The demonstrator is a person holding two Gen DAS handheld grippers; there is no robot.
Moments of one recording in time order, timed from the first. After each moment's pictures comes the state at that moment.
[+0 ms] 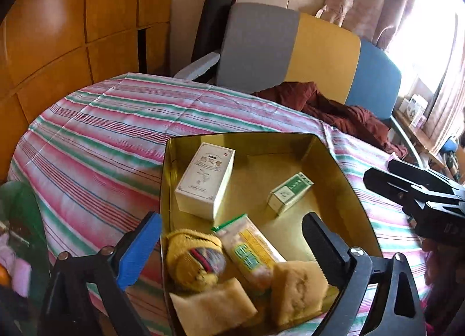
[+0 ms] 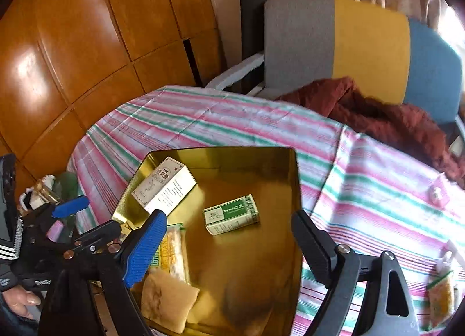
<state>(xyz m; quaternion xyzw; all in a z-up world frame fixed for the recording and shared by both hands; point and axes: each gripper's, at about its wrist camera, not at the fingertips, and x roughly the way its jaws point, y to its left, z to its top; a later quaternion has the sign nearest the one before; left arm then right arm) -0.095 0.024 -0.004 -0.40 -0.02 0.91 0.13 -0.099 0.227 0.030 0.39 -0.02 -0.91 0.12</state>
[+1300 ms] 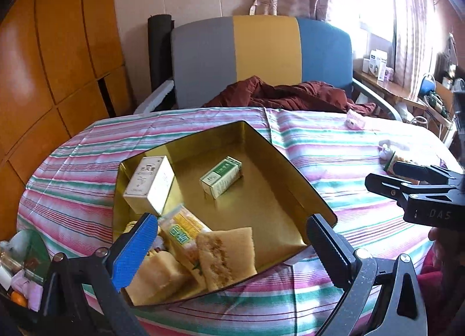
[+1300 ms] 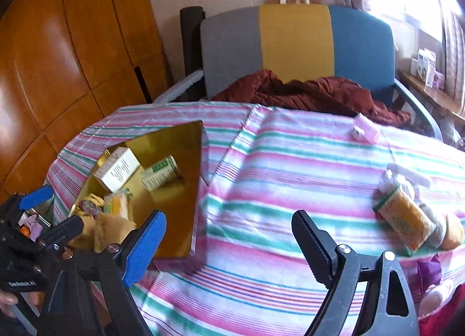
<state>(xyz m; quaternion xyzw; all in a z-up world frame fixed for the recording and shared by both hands) -0.012 0.113 0.005 -0.34 0.11 0.91 0.19 0.012 0.336 -0.009 0.38 -0.09 -0.92 0.01</state>
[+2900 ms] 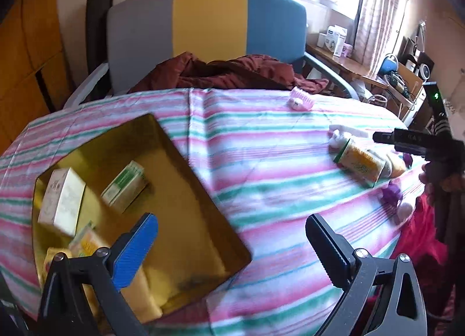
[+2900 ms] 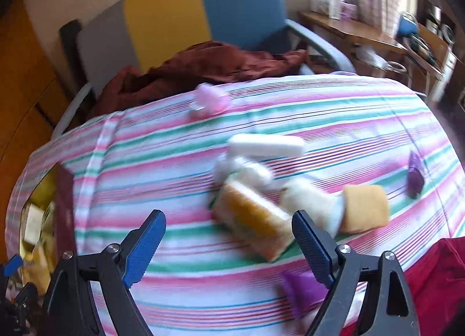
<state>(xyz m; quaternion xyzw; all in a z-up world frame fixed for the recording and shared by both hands) -0.041 0.222 0.001 -0.41 0.10 0.85 0.31 0.016 0.554 -0.017 0.44 -0.20 -0.85 -0.20</state>
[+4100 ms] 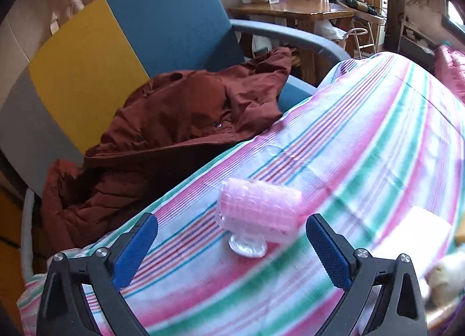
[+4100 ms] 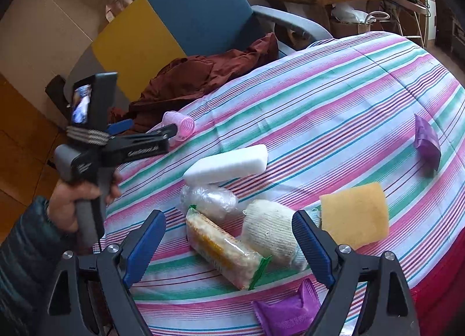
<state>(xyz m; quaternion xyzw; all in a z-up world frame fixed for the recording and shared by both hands) -0.212 0.595 -0.072 -0.36 0.32 0.78 0.40 0.036 0.629 -0.036 0.40 -0.34 -0.83 -0.17</state>
